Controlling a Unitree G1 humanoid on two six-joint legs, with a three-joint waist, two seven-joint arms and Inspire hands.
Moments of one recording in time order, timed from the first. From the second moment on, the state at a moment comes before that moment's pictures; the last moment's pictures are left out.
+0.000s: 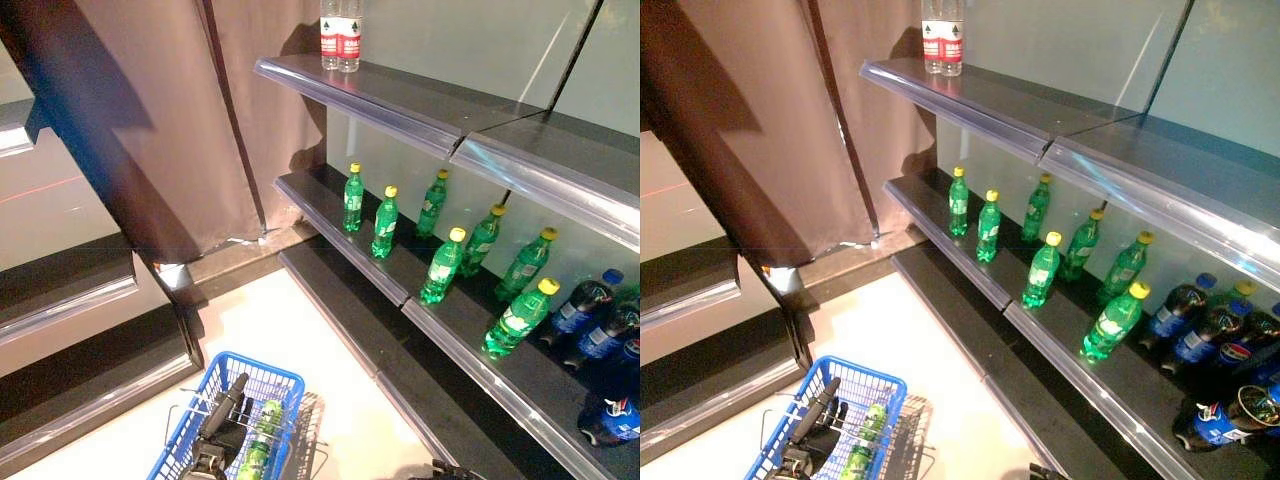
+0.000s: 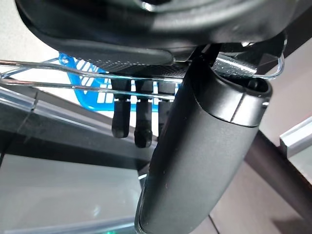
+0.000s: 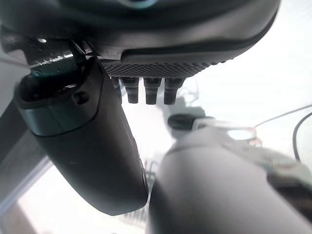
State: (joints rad) left arm 0.10 0.18 0.09 0.89 -1.32 0.00 -0.25; right arm 0.05 -0.26 0.11 1.15 0.24 -0.02 0.23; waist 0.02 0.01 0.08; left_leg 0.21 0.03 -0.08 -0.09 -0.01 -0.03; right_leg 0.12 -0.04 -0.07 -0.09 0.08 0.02
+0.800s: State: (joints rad) left arm 0.15 0.16 0.09 0.76 -1.33 -0.04 -0.16; right arm 0.09 -0.34 0.23 0.13 0.27 -0.16 0.30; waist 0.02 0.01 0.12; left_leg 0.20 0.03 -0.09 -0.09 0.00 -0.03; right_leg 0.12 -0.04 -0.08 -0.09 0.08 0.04
